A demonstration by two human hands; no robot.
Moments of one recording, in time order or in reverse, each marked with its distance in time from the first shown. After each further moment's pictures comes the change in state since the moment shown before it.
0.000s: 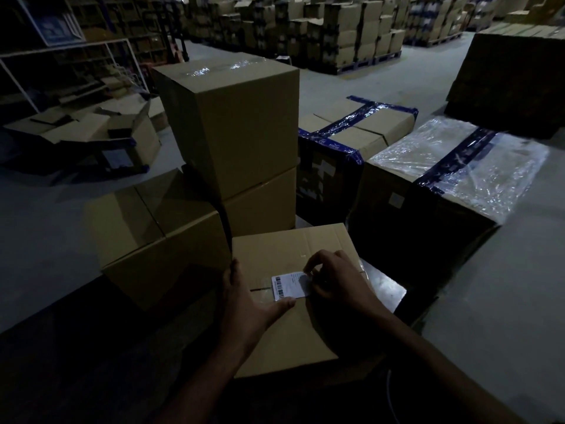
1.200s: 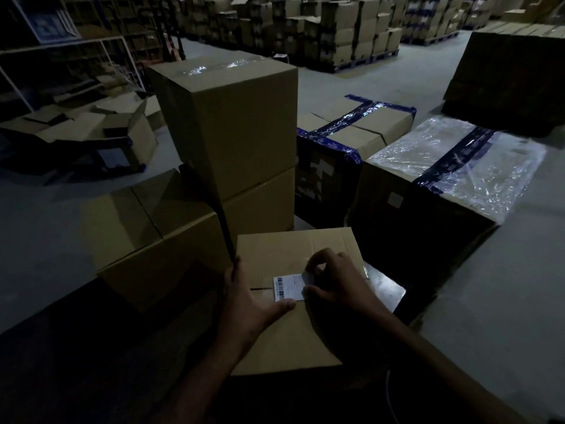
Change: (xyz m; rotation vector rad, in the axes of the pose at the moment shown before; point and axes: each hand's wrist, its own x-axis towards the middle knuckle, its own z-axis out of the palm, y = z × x) left_hand 0.013 -0.008 0.002 -0.037 -0.053 0.048; right_hand -0.002 -0.004 -0.006 0.022 -0.035 0.064
